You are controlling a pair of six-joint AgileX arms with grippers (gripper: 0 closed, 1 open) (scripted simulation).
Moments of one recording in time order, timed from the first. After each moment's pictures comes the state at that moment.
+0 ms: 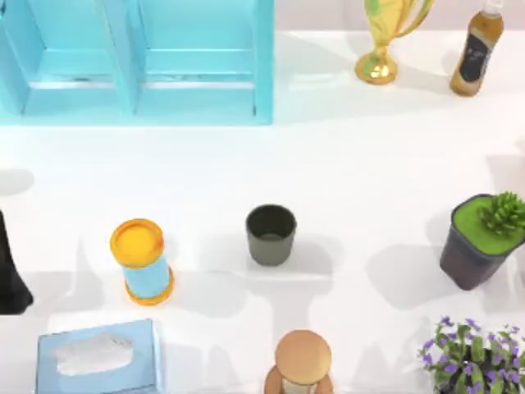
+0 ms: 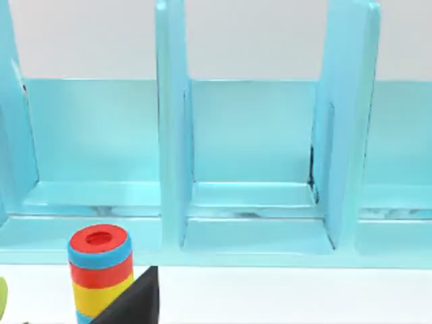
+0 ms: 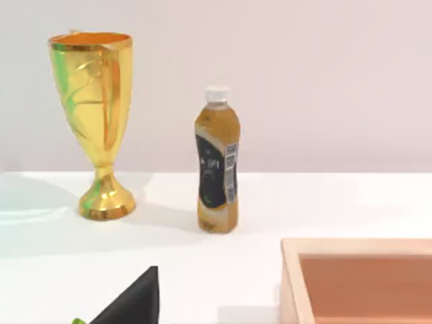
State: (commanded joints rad) left arm 0.00 0.00 0.00 0.00 0.00 0.00; right arm 0.00 0.00 0.00 0.00 0.00 0.00
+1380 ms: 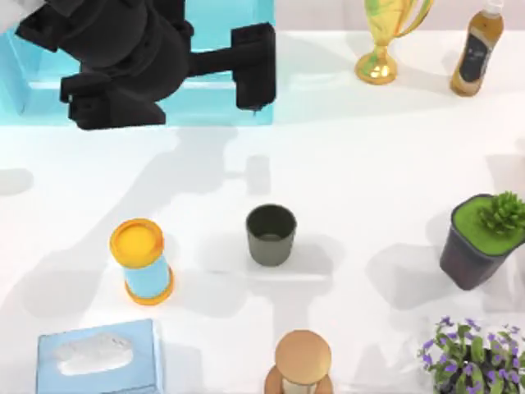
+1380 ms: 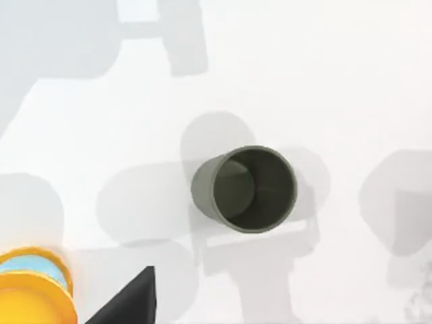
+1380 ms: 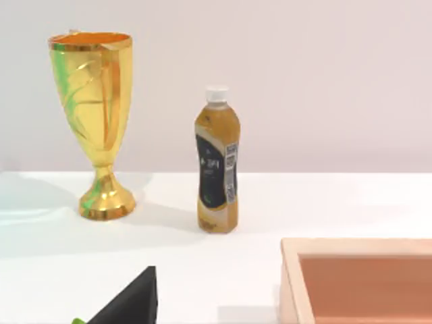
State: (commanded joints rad) left arm -0.58 1.58 1.57 -1.04 0.08 -0.51; right arm 0.00 0.00 0.00 0.00 0.00 0.00
